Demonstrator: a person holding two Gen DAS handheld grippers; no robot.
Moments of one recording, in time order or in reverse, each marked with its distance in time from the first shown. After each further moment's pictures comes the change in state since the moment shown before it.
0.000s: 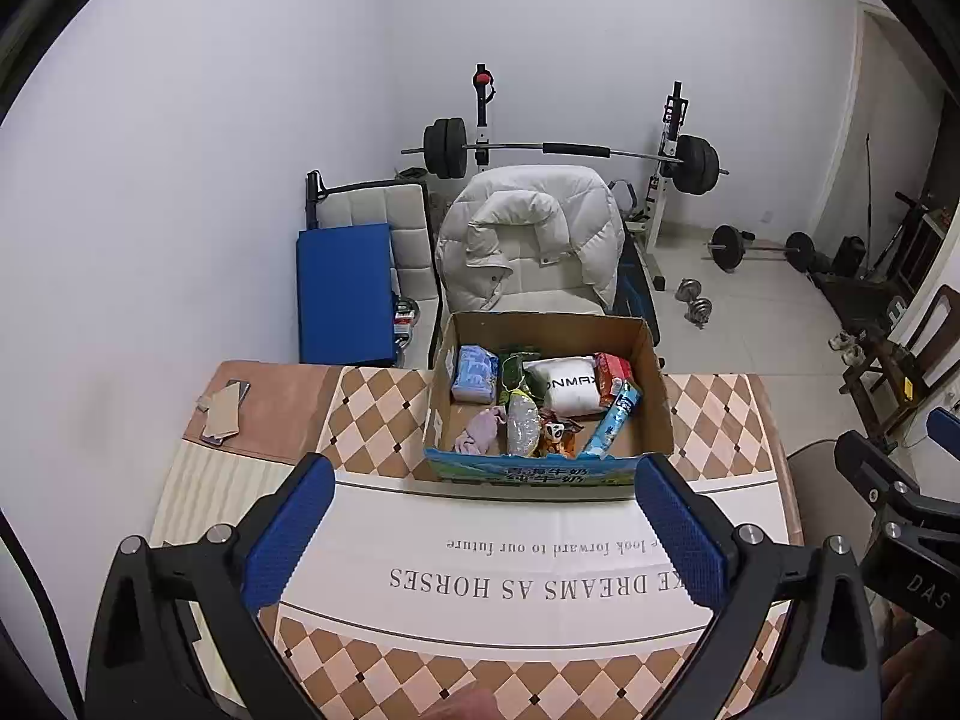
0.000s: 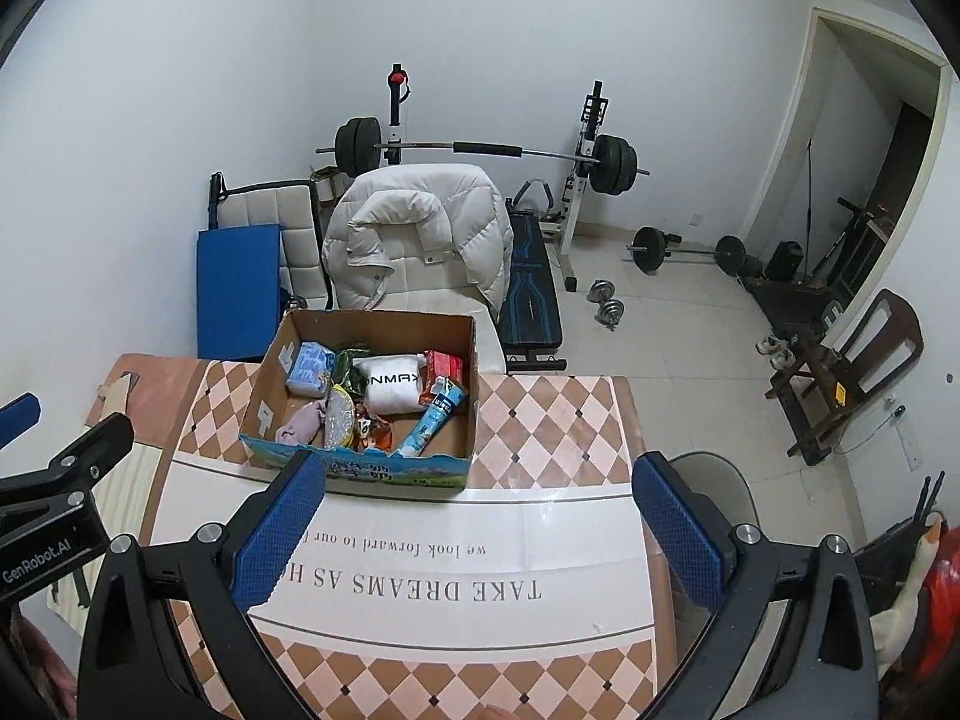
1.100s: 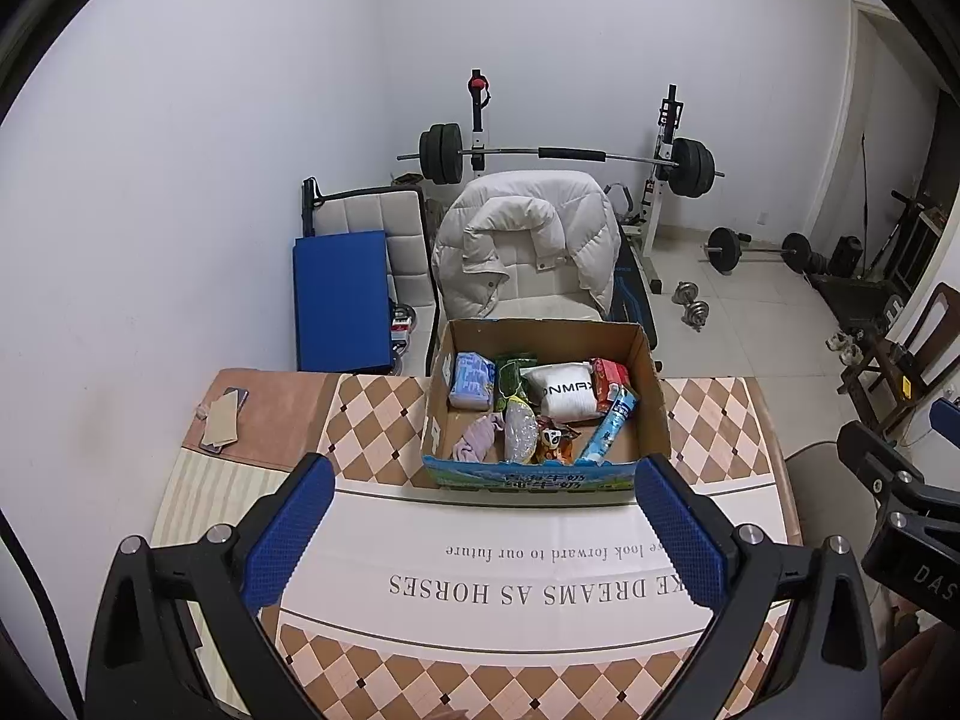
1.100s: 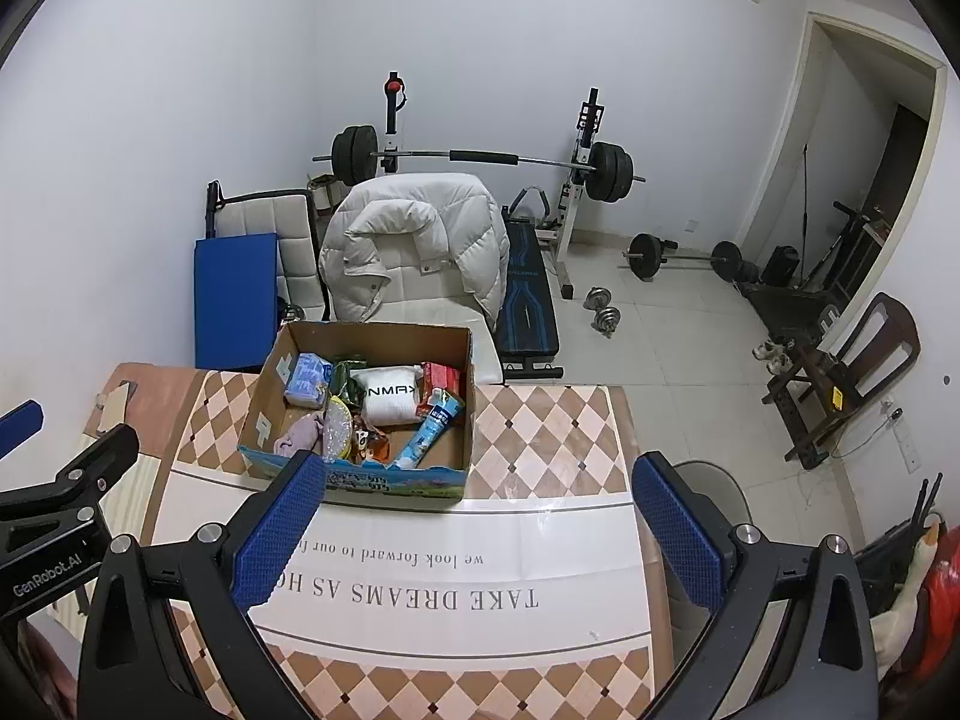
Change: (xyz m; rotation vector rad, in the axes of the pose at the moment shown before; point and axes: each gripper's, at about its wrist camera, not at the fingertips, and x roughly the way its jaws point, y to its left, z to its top) left arm -0.002 -0.004 0.004 0.017 -0.010 -0.009; right arm 0.000 -0.002 0.011 0.000 -0.013 -0.007
